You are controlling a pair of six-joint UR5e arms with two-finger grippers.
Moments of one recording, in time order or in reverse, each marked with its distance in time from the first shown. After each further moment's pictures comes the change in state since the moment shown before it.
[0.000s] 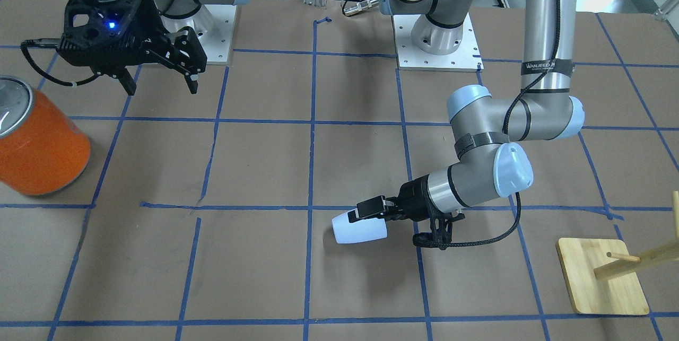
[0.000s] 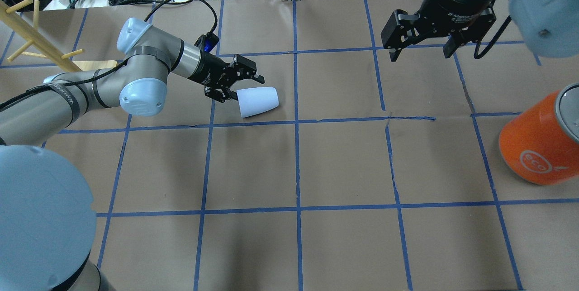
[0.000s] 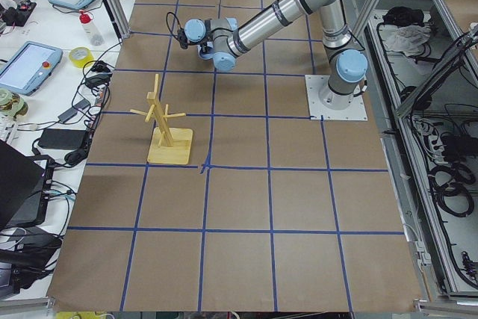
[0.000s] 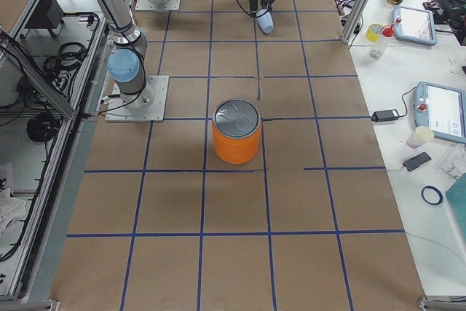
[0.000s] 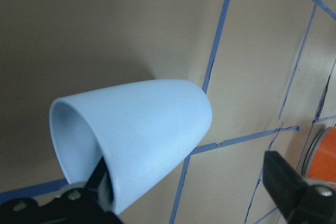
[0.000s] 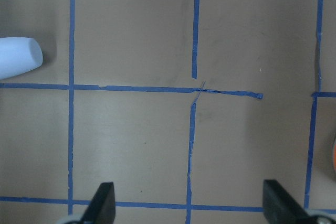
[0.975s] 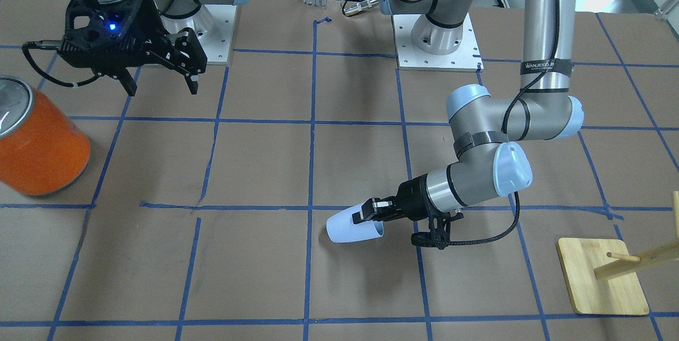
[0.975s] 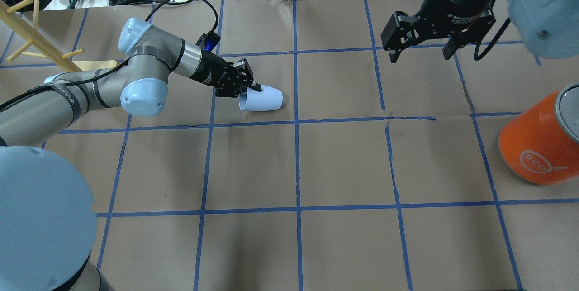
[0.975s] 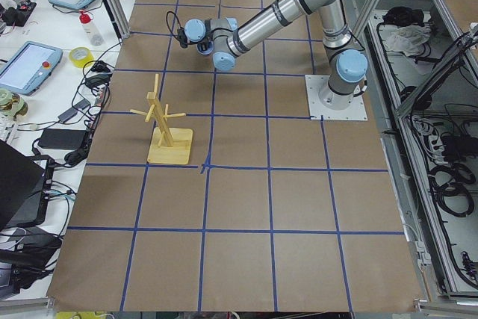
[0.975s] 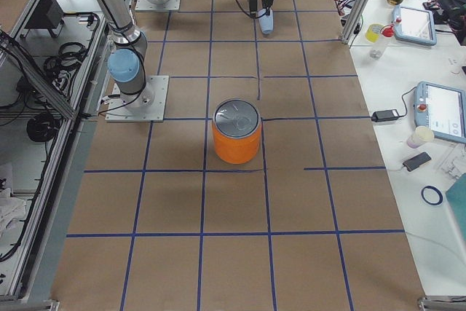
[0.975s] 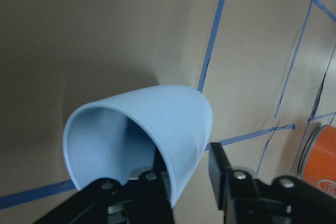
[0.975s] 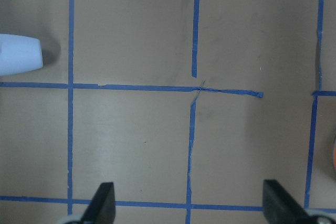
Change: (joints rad) left arm -0.003 0.000 0.001 0.005 -0.018 0.000; right arm -0.001 0.000 0.003 0.000 -0.001 -0.001
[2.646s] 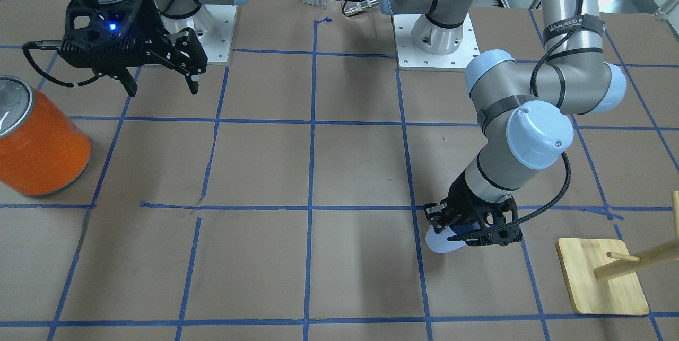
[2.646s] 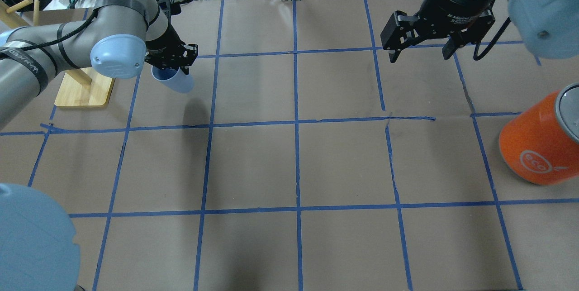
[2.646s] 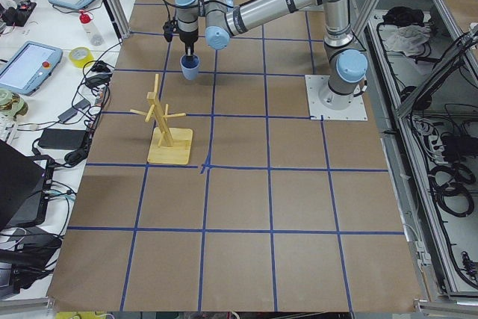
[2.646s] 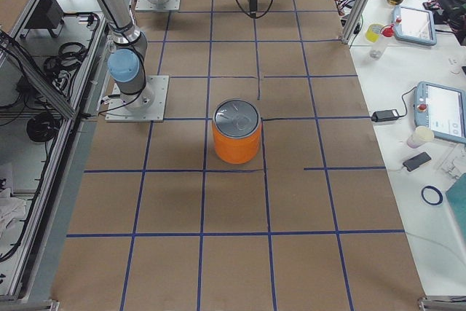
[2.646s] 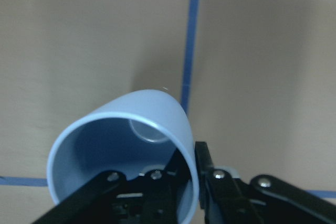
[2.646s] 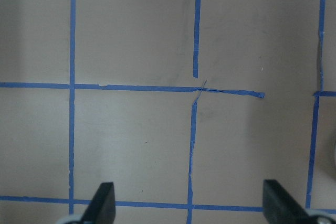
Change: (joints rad) left arm -0.005 0.090 0.176 -0.111 0.775 0.155; right arm 0.000 0.000 0.000 -0.001 0.005 0.000
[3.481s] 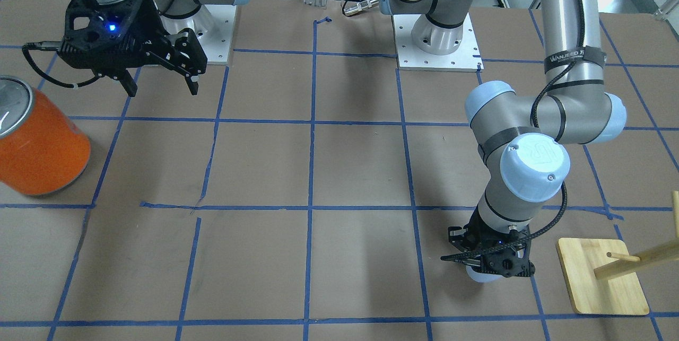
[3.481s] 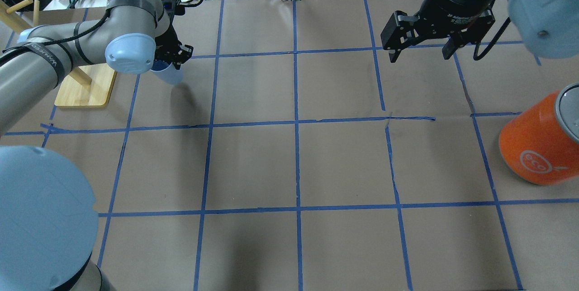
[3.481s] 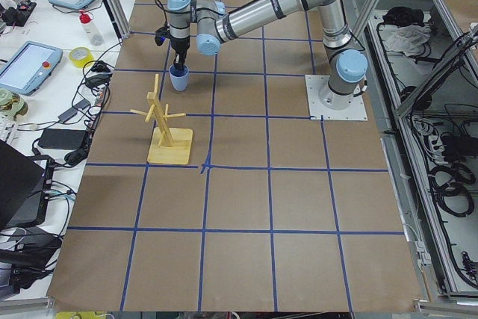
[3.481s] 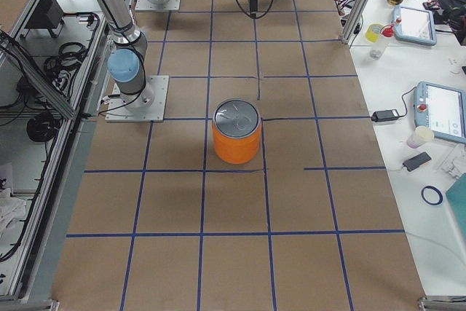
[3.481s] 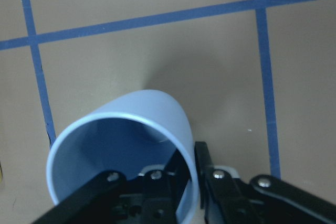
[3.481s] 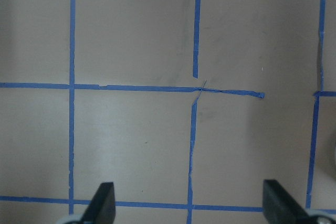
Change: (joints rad) left arm 0.000 -0.093 0.047 0.068 0.082 0.166; right arm -0.002 0.001 0.000 0.000 0.001 -0.001
